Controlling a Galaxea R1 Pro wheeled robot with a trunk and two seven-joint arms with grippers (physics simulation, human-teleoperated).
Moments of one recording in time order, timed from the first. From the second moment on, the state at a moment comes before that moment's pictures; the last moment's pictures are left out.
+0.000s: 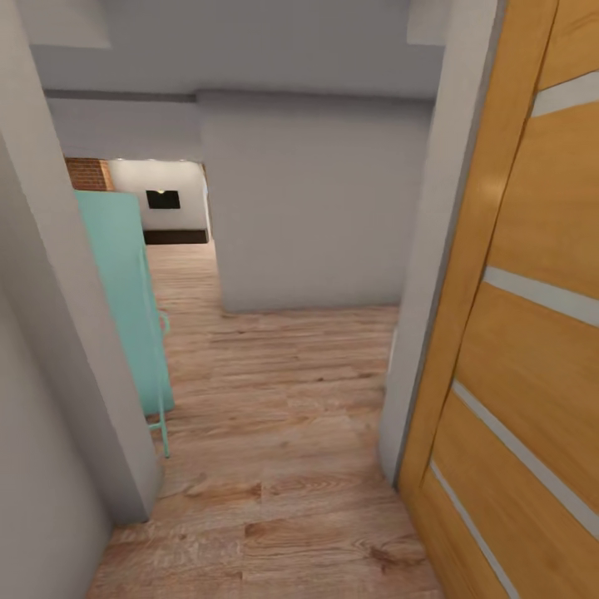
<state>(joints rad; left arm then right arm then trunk) -0.29 0.00 0.07 -0.01 0.08 0.00 -0.03 -0.18 0.02 0.51 0.03 -0.56 -0.14 0.03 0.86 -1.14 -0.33</state>
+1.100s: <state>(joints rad) -0.29 0.00 0.07 -0.01 0.08 0.00 -0.03 -0.18 0.01 0.51 0.03 -0.57 -0.15 0.03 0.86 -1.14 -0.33</state>
